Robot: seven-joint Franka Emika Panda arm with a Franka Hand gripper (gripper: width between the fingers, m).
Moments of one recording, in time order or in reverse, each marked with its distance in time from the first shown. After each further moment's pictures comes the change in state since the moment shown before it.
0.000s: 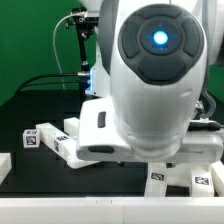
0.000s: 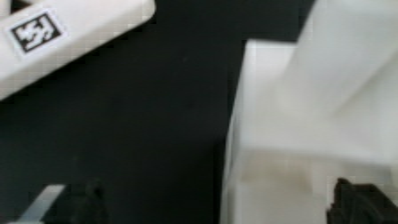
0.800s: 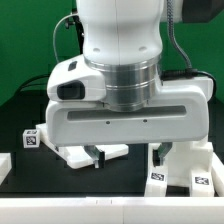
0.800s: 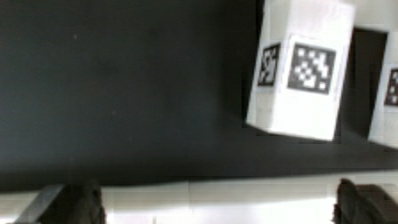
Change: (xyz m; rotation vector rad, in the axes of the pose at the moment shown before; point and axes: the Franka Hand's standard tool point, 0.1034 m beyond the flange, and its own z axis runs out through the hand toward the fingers) arm 0.028 0.023 -0.067 -0.001 0.715 -0.025
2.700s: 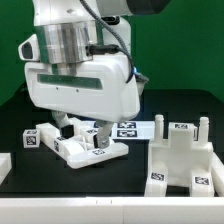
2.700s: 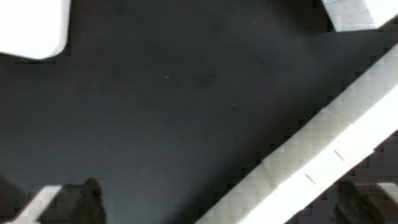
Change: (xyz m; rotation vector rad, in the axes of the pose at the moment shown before) arm -0.058 0.070 -0.014 0.108 0.030 0.935
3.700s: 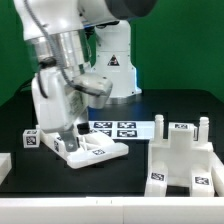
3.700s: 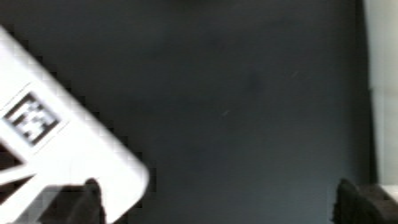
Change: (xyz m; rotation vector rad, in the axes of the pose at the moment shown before) arm -0.013 0.044 0.005 0.037 -0.064 0.741
